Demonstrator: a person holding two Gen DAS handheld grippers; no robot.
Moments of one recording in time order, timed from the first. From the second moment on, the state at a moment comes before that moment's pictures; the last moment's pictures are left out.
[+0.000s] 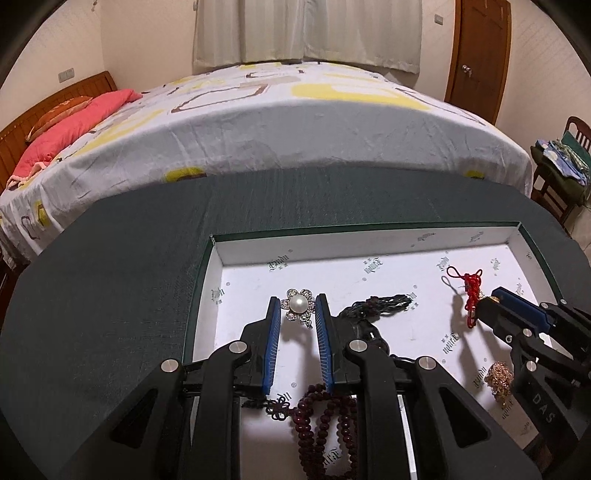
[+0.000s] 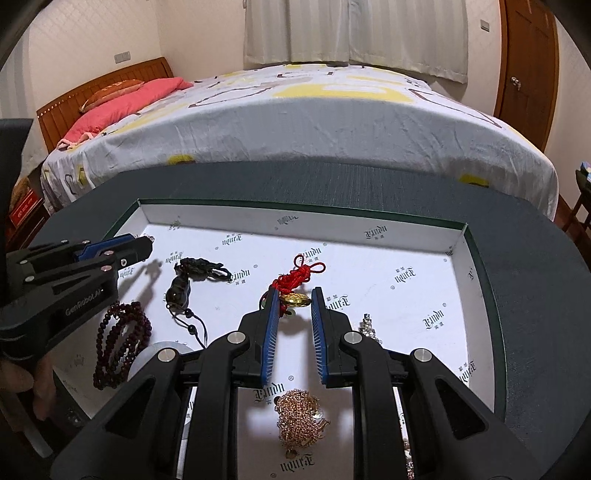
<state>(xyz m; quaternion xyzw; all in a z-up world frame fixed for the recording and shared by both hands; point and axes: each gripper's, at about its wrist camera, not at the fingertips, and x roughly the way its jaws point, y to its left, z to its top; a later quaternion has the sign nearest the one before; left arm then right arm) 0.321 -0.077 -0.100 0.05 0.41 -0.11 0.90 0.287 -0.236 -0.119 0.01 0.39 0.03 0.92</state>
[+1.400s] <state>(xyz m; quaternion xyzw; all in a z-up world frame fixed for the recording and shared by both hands) 0.340 -0.077 -0.112 0.05 0.47 -0.10 0.88 0.296 -0.239 -0.123 0.03 0.41 0.02 0.91</state>
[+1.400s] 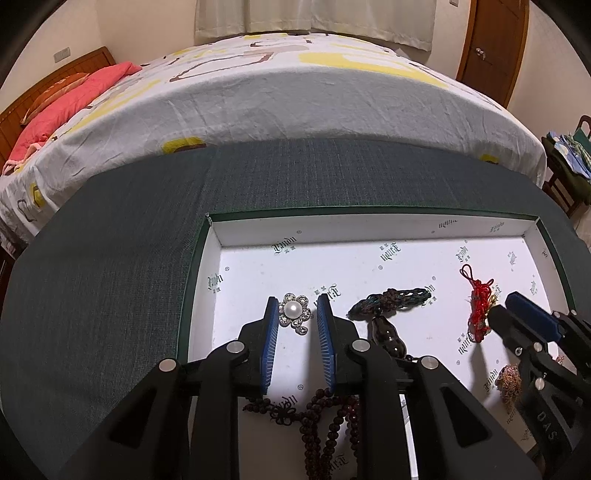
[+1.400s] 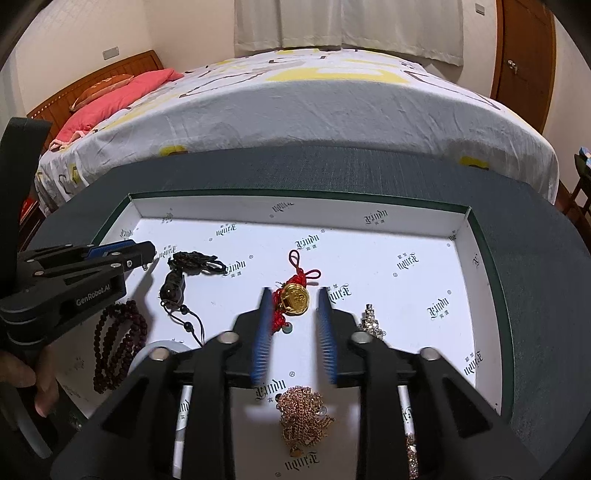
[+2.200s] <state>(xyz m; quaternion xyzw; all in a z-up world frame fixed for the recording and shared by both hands) 0.262 -0.045 -0.066 -0.01 0.34 -0.11 0.94 0.224 -0.236 -0.094 0.05 0.34 0.03 0.94</state>
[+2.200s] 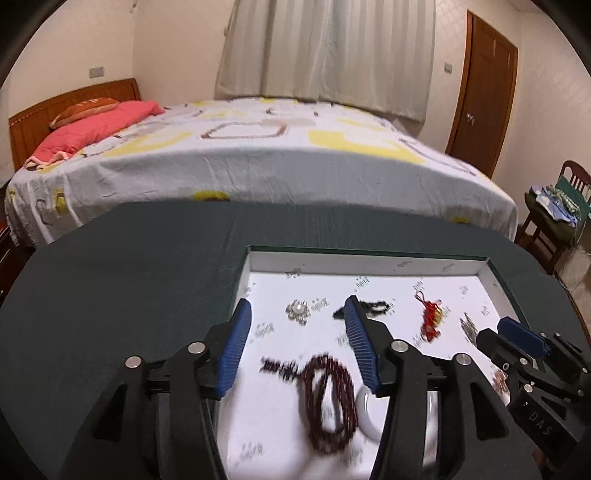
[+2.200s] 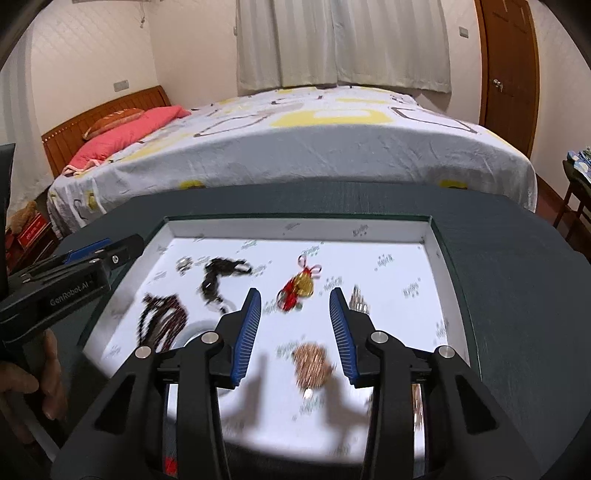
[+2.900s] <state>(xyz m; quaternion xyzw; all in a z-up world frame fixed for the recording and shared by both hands) 0.143 0.000 -0.094 0.01 0.35 -0.06 0.93 0.125 -0.172 -0.126 0.01 0.39 0.11 0.92</state>
